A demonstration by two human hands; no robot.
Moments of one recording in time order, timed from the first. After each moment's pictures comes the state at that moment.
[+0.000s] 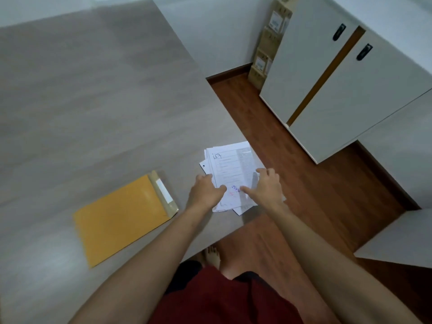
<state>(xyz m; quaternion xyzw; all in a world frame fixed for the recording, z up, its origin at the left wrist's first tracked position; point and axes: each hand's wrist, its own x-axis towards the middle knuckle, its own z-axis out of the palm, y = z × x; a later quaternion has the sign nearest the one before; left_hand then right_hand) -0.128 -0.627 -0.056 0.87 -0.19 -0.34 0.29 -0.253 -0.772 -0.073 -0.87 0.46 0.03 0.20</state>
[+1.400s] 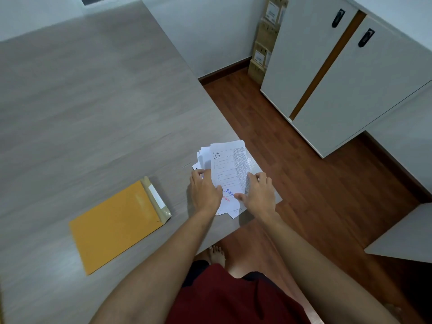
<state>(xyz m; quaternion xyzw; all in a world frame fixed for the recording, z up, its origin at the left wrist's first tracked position) -0.151 -0.658 -0.058 0.93 -0.22 -0.19 0.23 -0.263 -0.766 -0.085 -0.89 0.43 0.02 0.16</state>
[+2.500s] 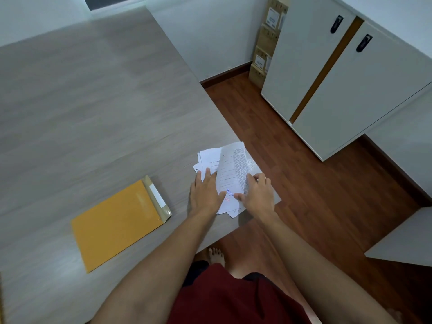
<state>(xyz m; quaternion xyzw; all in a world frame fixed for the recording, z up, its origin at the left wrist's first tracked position) -0.150 -0.651 -0.070 0.91 -0.32 -0.23 0.12 -0.264 -0.764 -0.082 -0.89 0.42 0.02 0.16</state>
